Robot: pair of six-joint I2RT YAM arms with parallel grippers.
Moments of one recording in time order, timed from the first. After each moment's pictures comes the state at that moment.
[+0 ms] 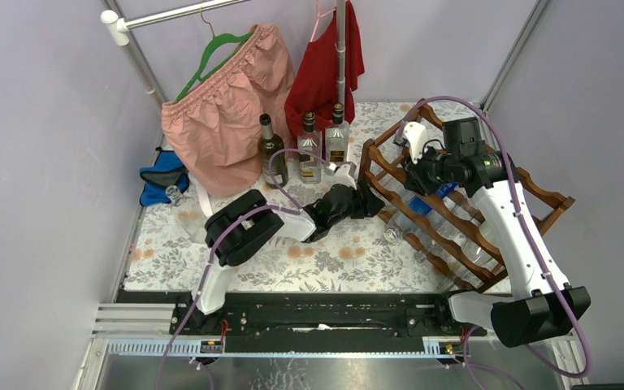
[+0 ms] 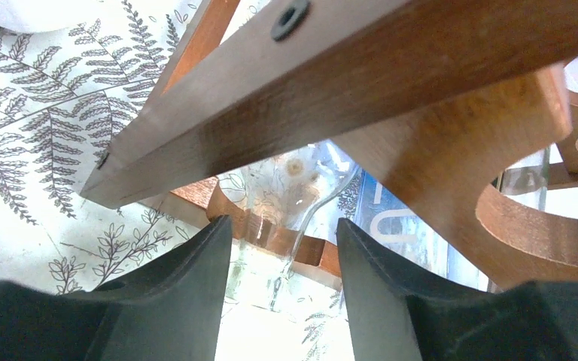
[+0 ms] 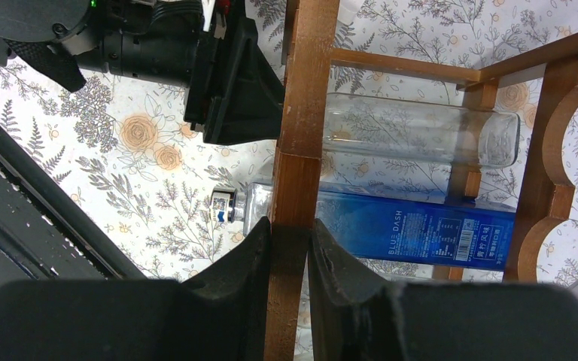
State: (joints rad) left arm -0.88 2.09 1.07 0.69 -0.08 -0.86; right arm 0.21 1.24 1.35 -1.03 -0.41 -0.56
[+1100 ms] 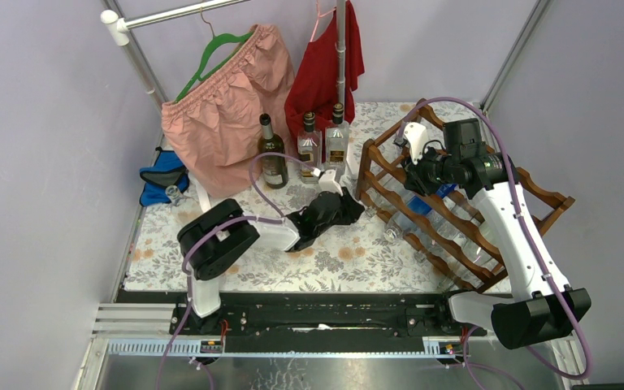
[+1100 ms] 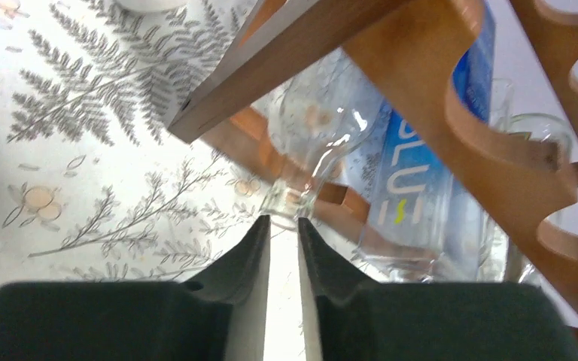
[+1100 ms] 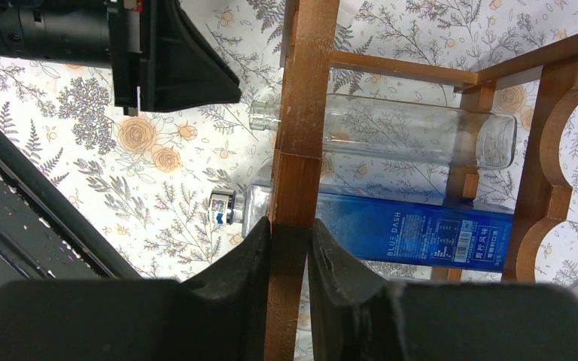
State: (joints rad) left arm -0.90 1.89 0.89 0.65 -0.18 -0.84; right arm 0.21 1.23 1.33 -1.01 -0.41 -0.56
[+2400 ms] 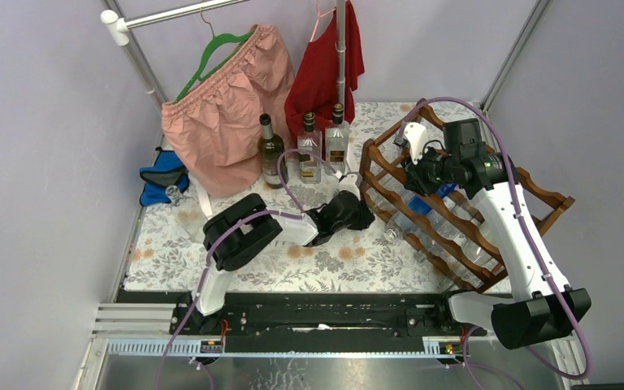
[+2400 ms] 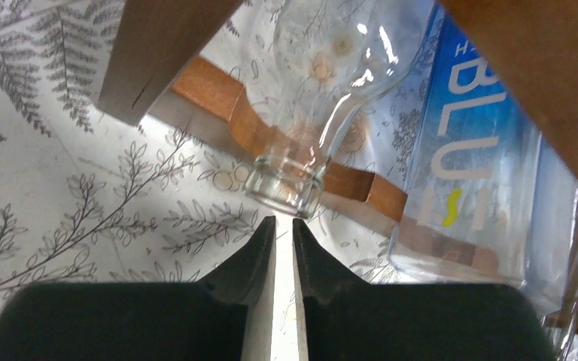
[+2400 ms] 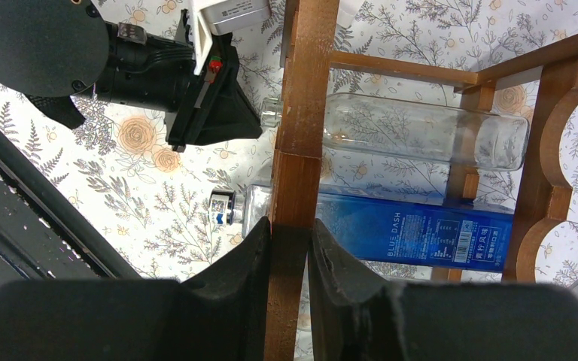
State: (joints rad) left arm -0.93 2.06 1.07 0.50 -0.11 -0.79; right arm 0.21 1.23 1.33 -1.01 -0.41 -0.56
